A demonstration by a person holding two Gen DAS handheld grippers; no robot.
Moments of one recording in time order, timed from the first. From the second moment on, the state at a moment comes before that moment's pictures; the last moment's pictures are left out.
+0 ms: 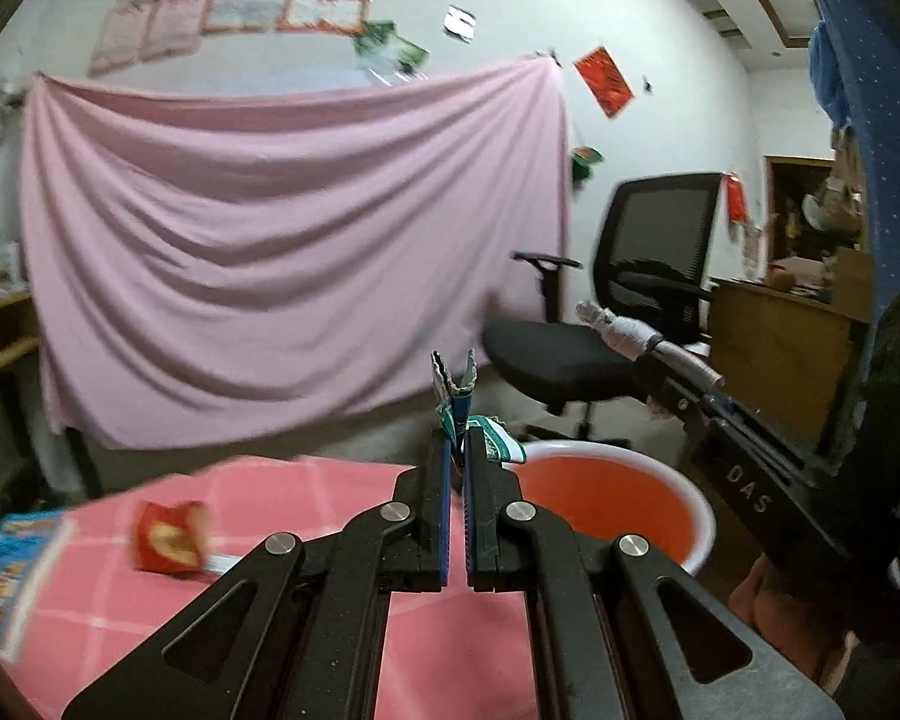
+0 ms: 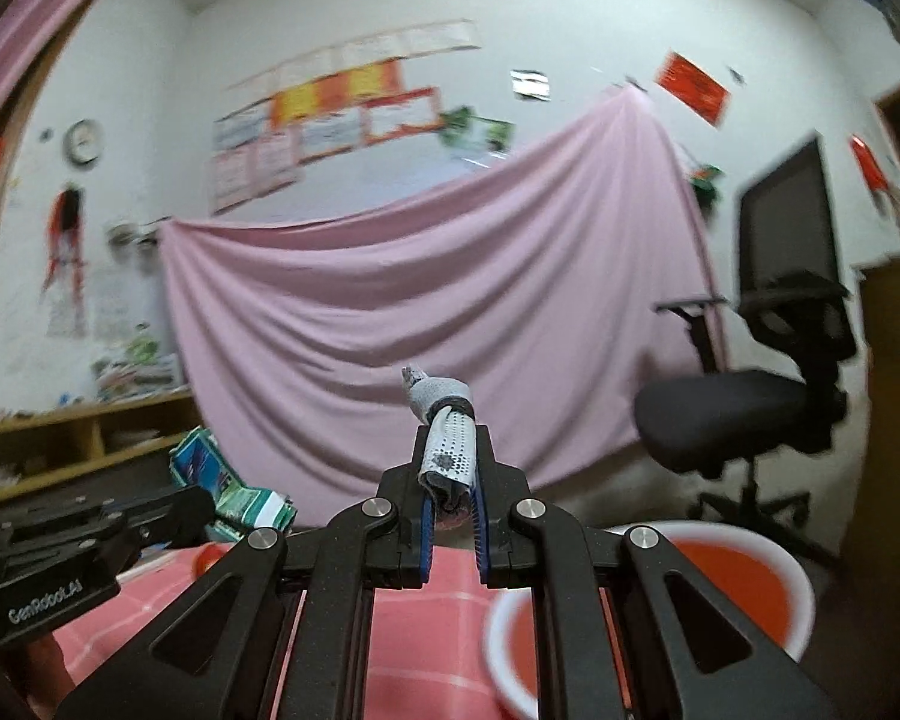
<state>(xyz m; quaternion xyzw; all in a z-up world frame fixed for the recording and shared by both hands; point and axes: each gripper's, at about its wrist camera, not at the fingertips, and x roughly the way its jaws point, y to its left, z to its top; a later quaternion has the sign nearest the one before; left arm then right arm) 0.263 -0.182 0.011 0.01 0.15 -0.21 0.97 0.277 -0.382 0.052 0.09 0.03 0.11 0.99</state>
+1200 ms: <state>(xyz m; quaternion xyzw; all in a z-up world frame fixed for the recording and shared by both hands) 0.375 -0.234 -0.034 -0.07 0.37 -0.19 0.91 0.334 -0.450 0.008 0.18 0.24 0.03 0.95</state>
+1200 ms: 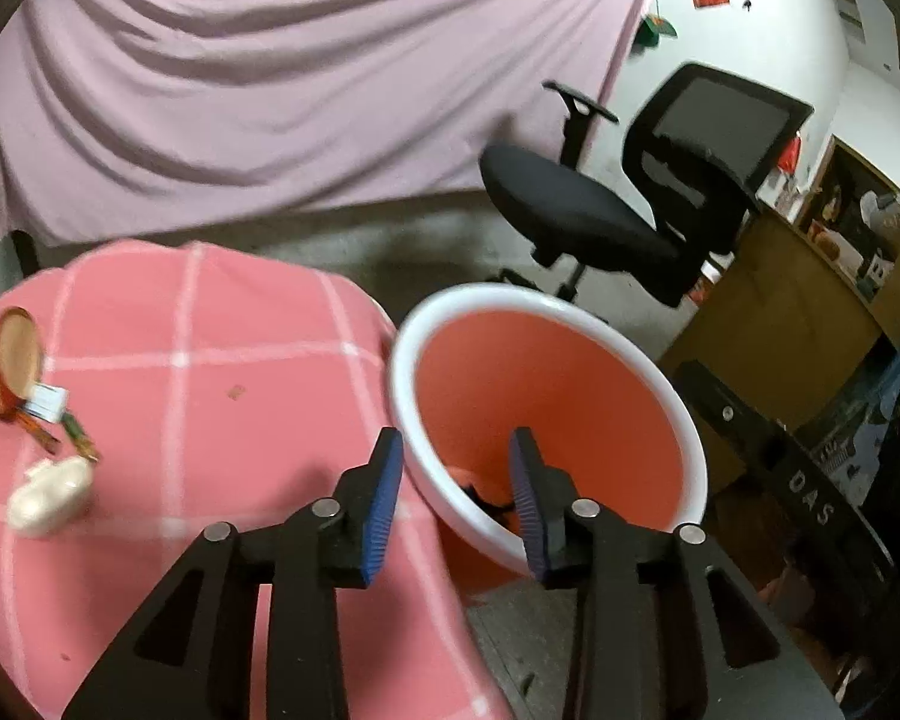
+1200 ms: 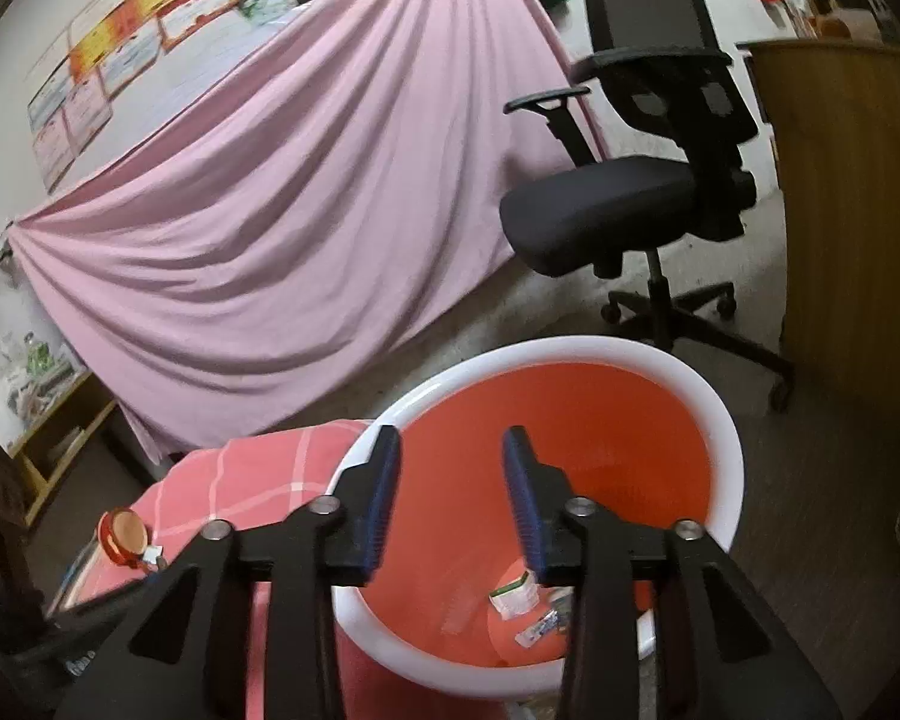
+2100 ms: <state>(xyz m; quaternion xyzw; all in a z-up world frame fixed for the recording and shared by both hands) 0.278 -0.052 -0.004 -0.09 0.13 0.02 0.99 0.294 -0.344 0.050 0.09 0.05 0.11 0.99</state>
